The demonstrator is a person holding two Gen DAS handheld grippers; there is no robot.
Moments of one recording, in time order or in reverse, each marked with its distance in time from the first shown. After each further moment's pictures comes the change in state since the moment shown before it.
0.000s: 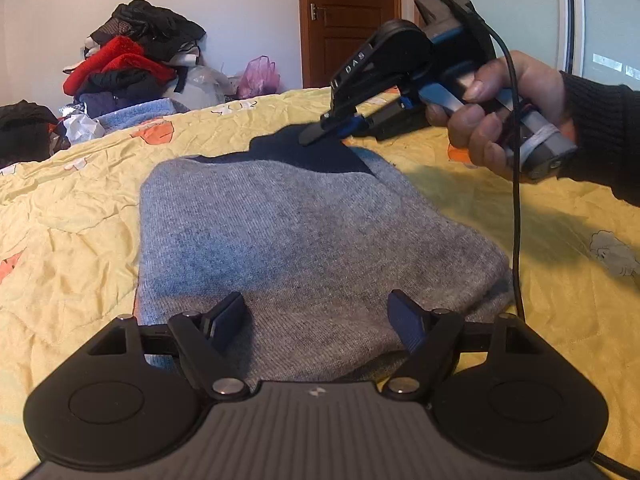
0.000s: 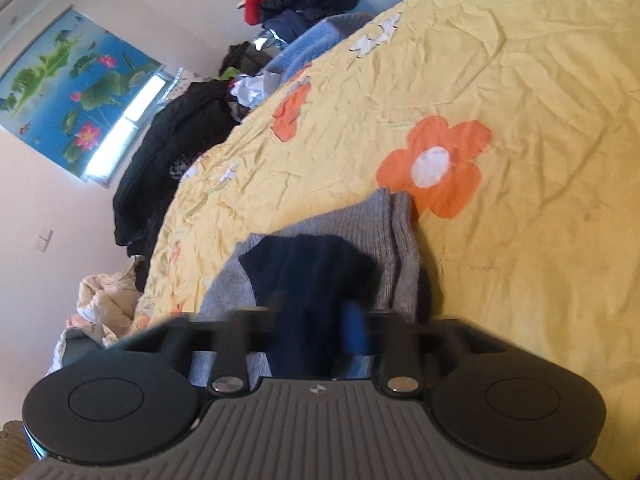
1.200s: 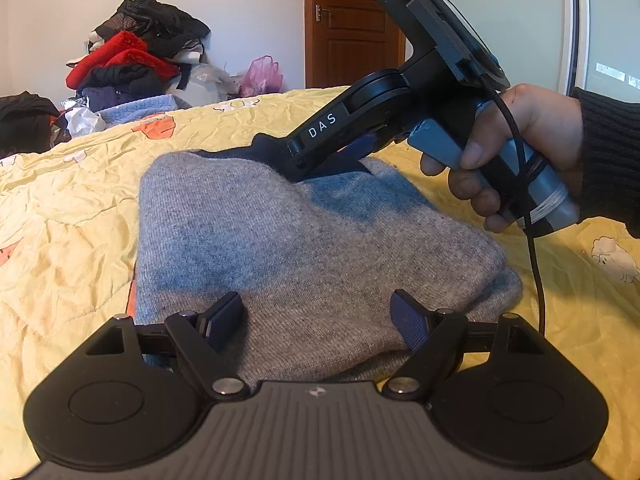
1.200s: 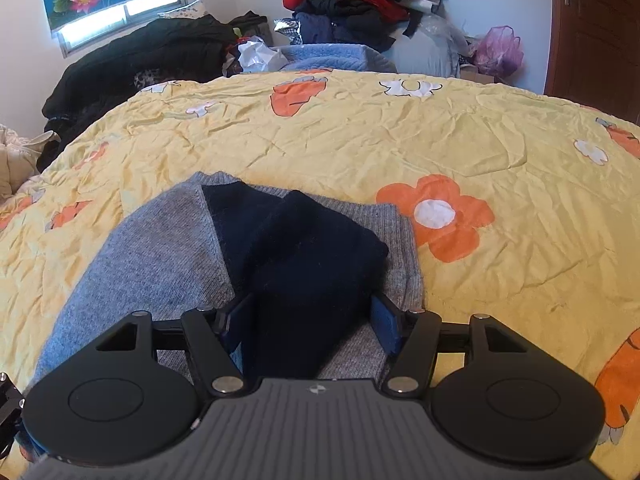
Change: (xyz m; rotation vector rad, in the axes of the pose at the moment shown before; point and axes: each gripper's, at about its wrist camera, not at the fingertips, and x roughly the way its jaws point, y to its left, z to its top) left arm 0.003 0.002 -0.001 -0.025 -0.004 -0.006; right arm 0.028 0.060 -0.045 -0.474 -0.022 -0.370
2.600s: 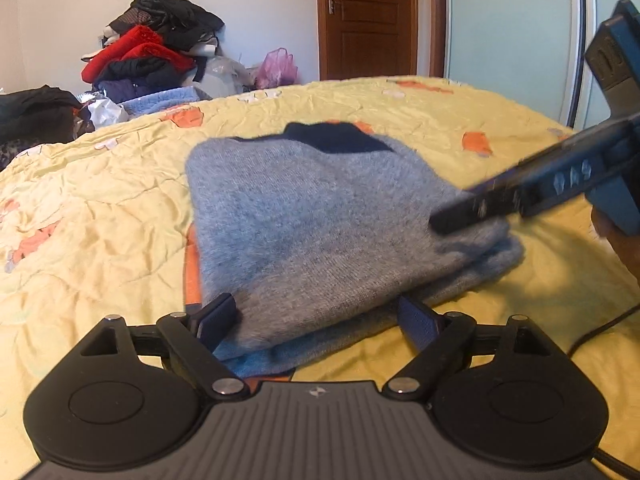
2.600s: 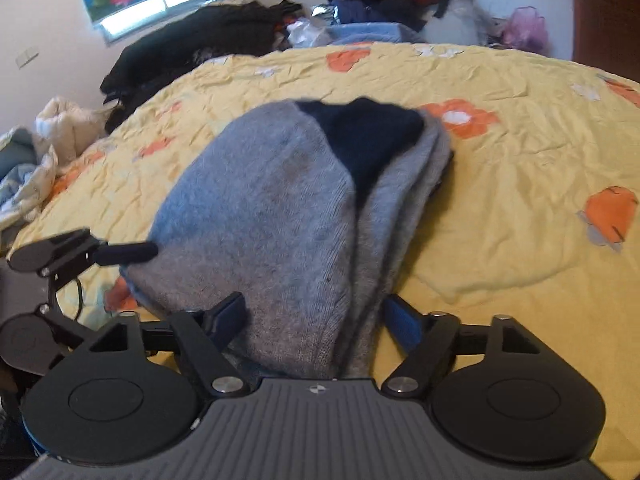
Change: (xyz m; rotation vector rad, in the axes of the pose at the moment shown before) left arm -0.043 0.018 -0.014 -0.012 0.023 0.047; right arm -0.113 0.025 -0.096 0.018 -0.012 0.123
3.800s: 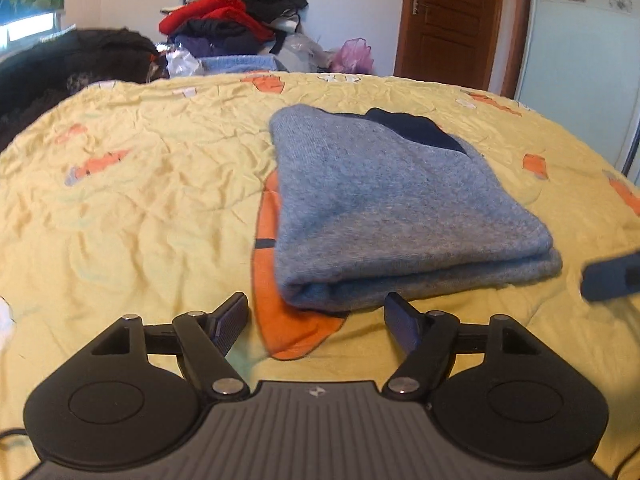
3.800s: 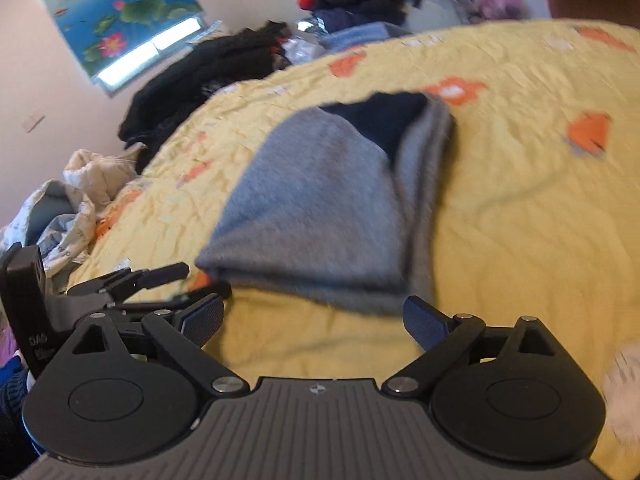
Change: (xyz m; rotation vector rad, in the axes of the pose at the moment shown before) left arm -0.012 0.014 -0.022 -0.233 0.041 0.130; right arm -0.051 0.013 -0.044 0.206 0.045 0.038
